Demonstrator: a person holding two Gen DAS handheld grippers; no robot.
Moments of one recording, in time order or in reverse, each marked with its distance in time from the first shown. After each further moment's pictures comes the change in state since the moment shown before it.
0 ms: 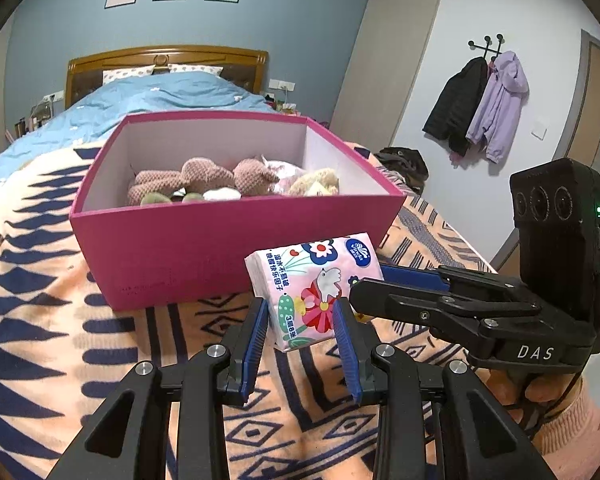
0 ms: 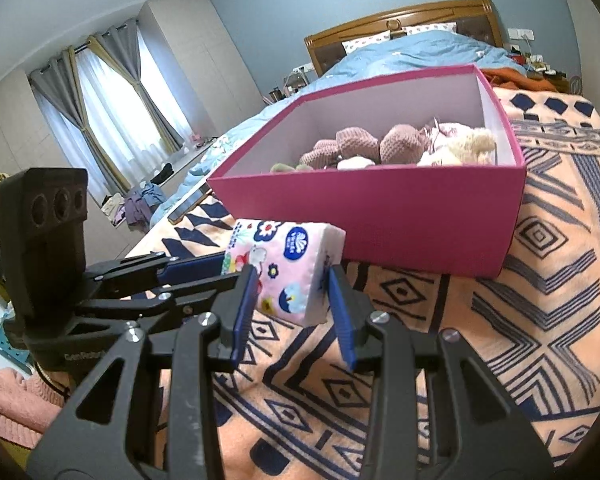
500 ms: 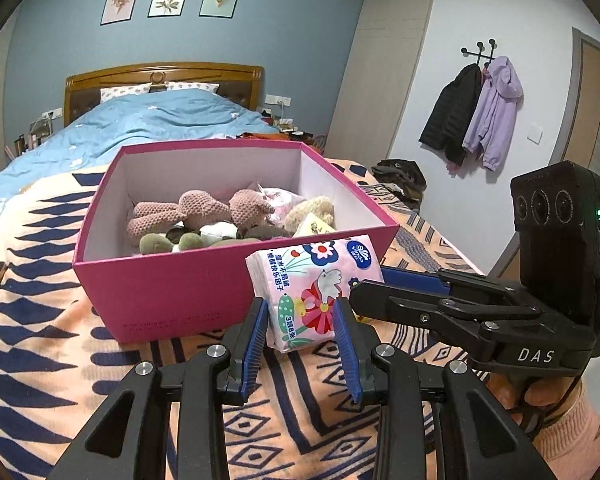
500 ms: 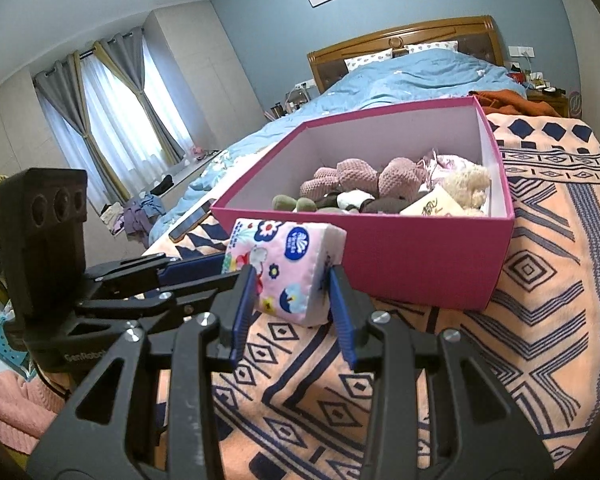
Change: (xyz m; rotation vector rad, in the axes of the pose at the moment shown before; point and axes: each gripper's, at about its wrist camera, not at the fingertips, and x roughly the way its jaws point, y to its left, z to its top) left arm -0.009 -0.006 0.019 0.029 -0.047 0.008; right arm -0.009 0.001 0.020 -0.020 -0.049 -0.001
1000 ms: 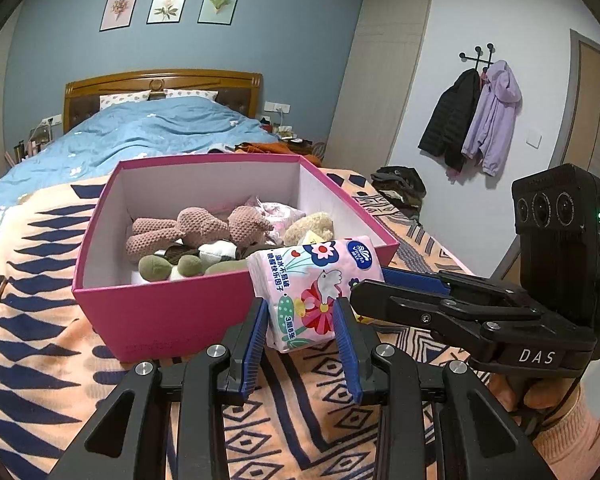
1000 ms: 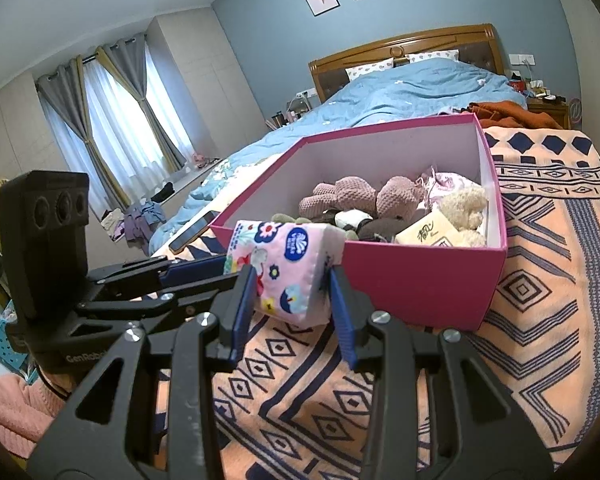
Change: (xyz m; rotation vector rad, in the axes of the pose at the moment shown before) left arm 0.002 0.001 0.013 0.010 -0.024 0.001; right arm -0.002 -0.002 0.012 -0.008 -0.030 -0.001
